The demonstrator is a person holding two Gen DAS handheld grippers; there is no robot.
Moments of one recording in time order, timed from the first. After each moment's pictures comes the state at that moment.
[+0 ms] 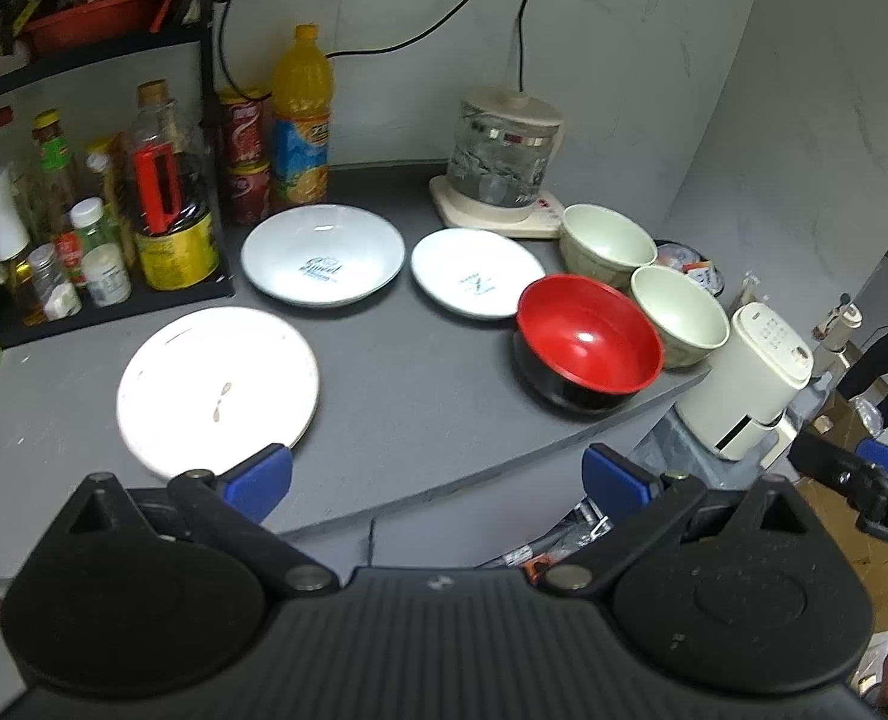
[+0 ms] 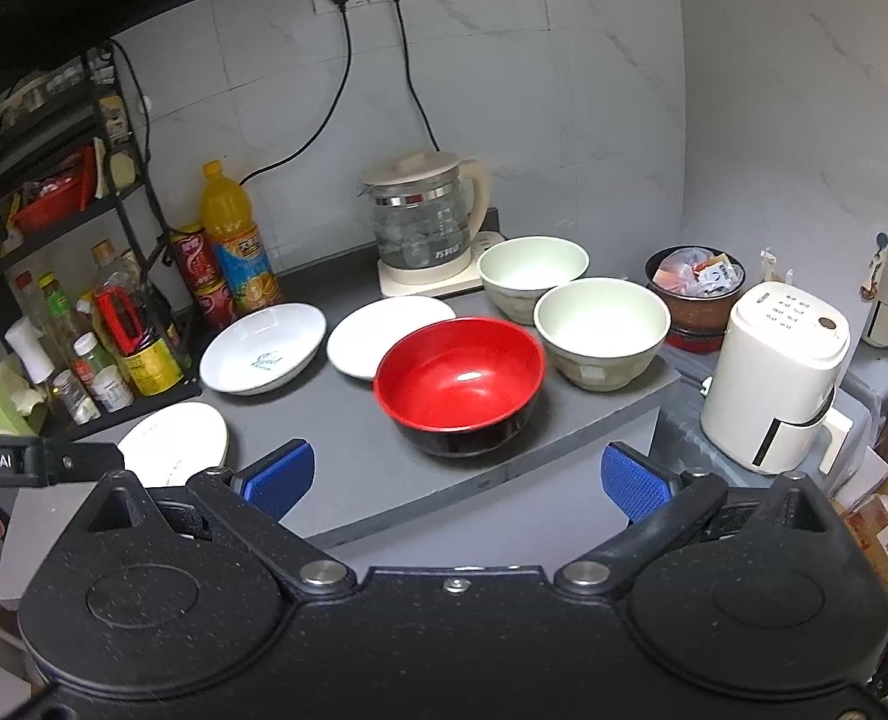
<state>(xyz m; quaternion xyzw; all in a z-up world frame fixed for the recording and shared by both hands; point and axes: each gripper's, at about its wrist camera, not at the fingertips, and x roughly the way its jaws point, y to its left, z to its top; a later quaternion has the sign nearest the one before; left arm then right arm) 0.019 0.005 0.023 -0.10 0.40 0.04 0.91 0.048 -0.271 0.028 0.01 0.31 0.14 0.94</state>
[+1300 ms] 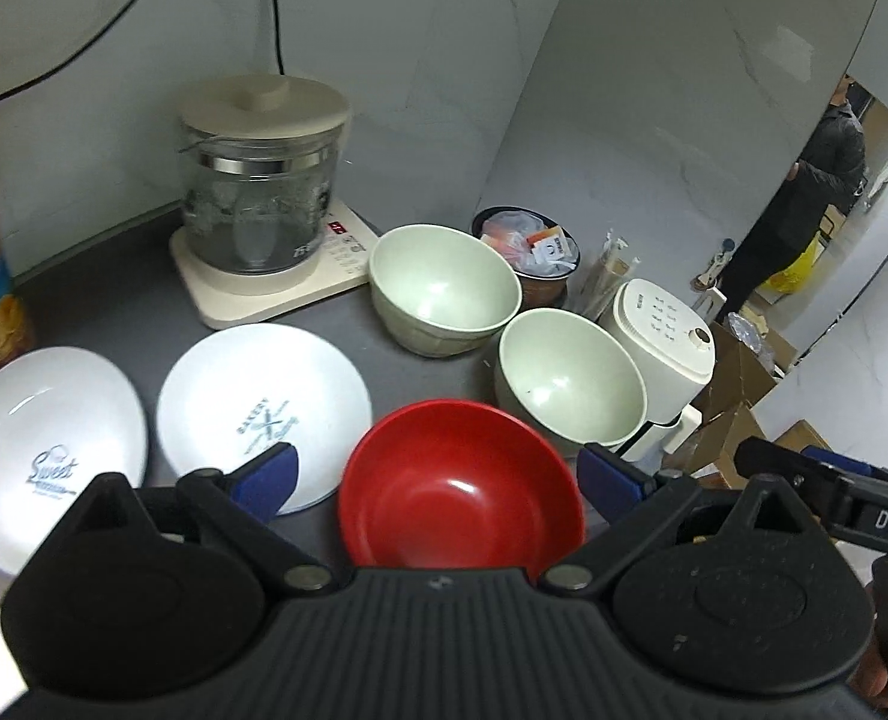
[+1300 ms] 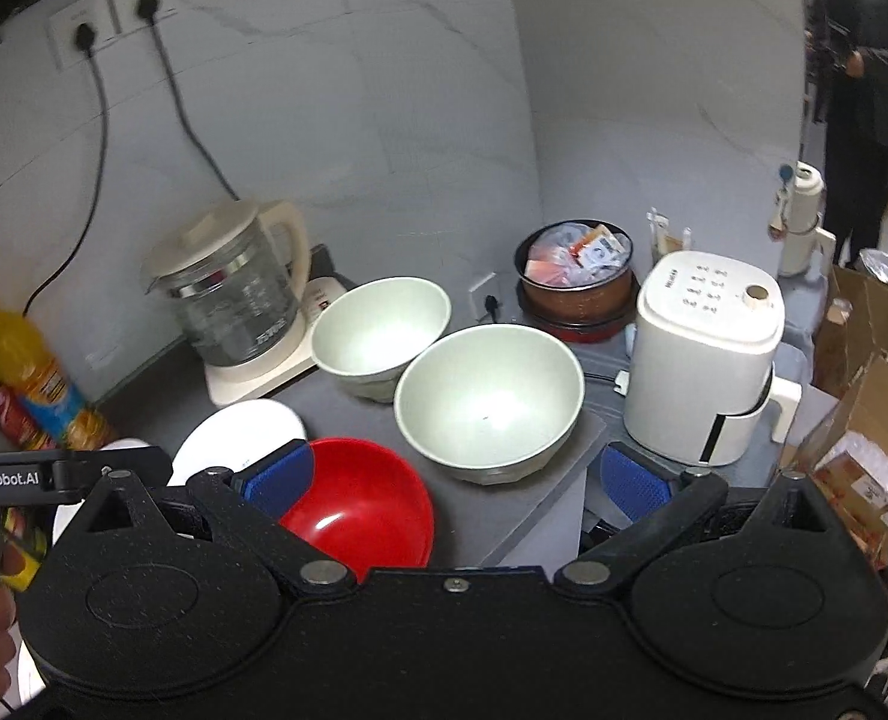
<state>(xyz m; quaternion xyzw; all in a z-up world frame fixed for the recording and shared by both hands) 0.287 -0.035 -0.013 -0.06 0.43 -0.18 0.88 0.207 -0.288 0.011 0.10 0.34 -0.03 0.94</state>
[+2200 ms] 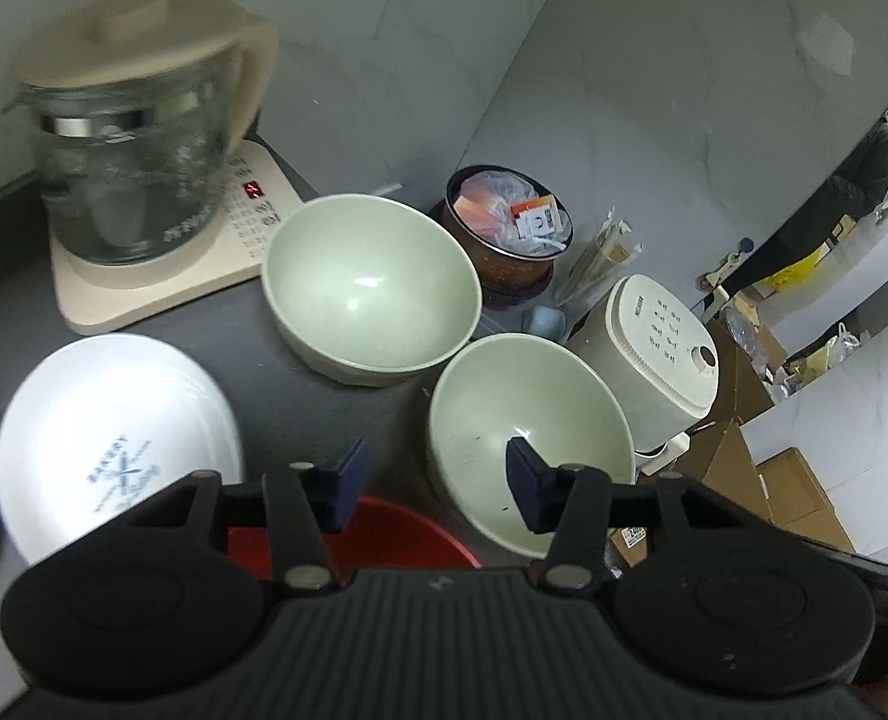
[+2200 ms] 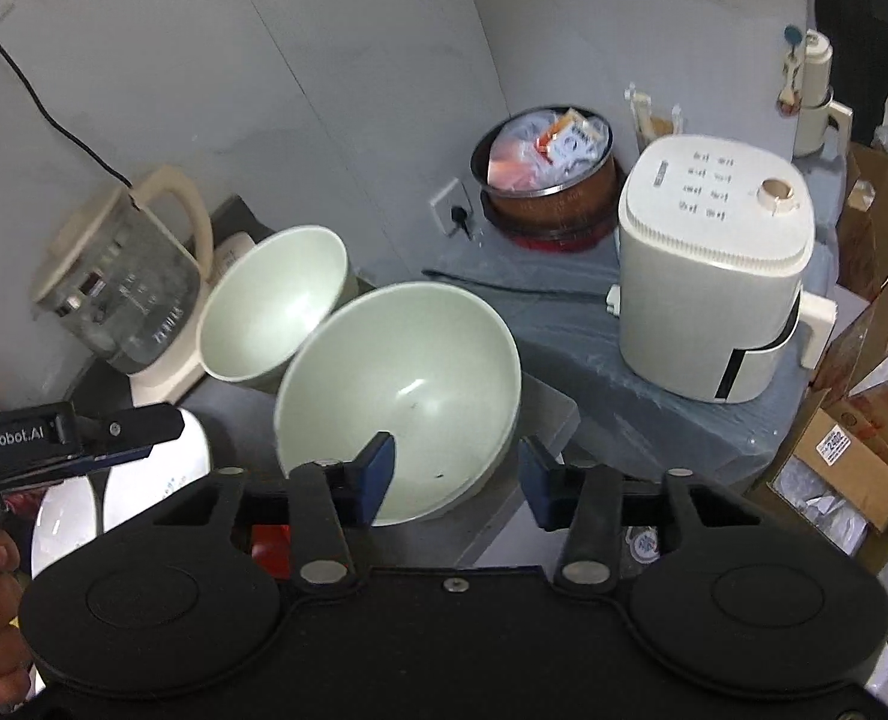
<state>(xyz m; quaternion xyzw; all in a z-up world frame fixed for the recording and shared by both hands) 0.396 -0.124 -0.061 -0.09 0.49 -0.19 0.85 0.312 -0.364 -0.055 0.17 0.44 -0.02 0.88</state>
